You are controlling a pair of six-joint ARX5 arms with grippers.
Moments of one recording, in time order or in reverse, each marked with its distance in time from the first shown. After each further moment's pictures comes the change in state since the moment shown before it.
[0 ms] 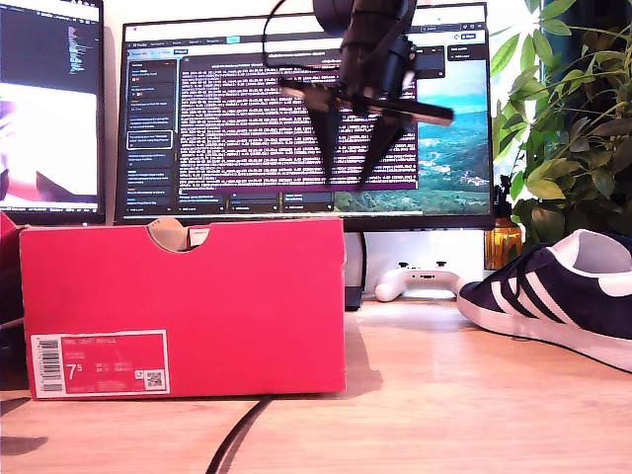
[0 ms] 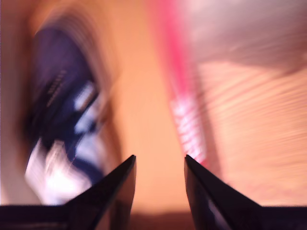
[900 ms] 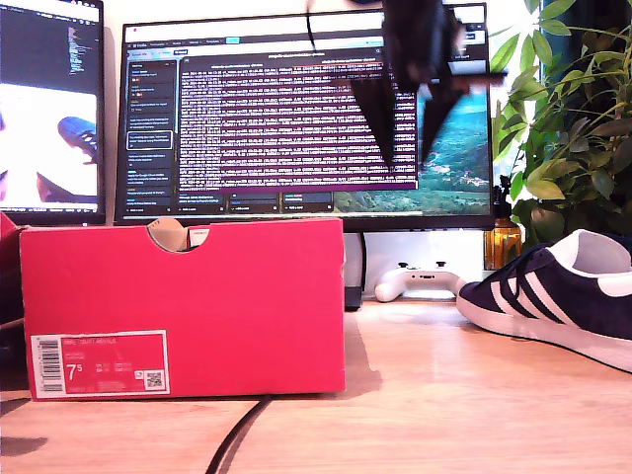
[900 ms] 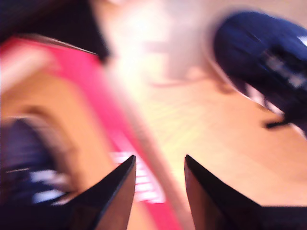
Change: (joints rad) left arm 0.000 0.000 0.000 -0.001 0.000 0.000; right arm -0.047 -0.114 -0.179 -0.007 0.196 0.147
